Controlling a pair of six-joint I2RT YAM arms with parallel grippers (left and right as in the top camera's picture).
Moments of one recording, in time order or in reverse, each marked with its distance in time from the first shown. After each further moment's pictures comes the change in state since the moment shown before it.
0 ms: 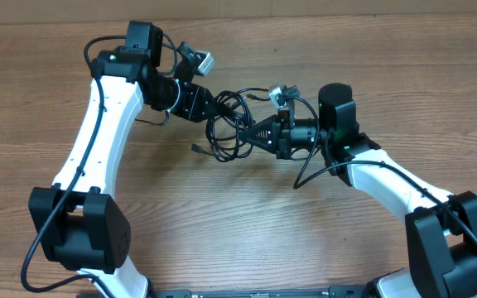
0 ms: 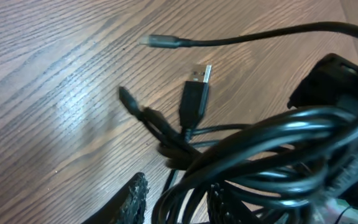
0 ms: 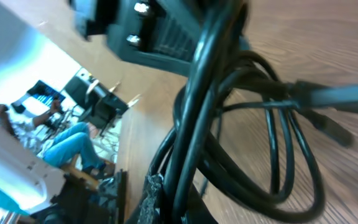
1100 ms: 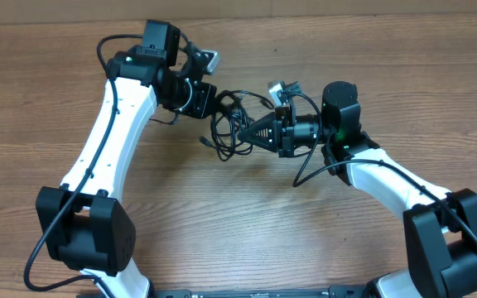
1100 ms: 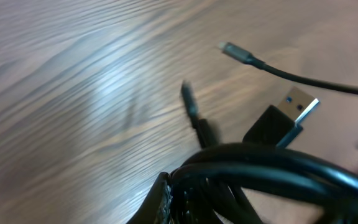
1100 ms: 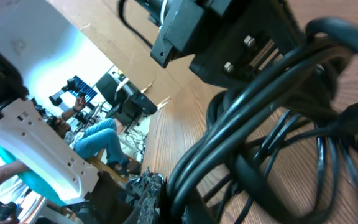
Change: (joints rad) left arm -0.059 0.000 0.000 0.061 -0.247 -0.222; right arm -0.002 0.014 0.000 0.177 -0.105 0.140
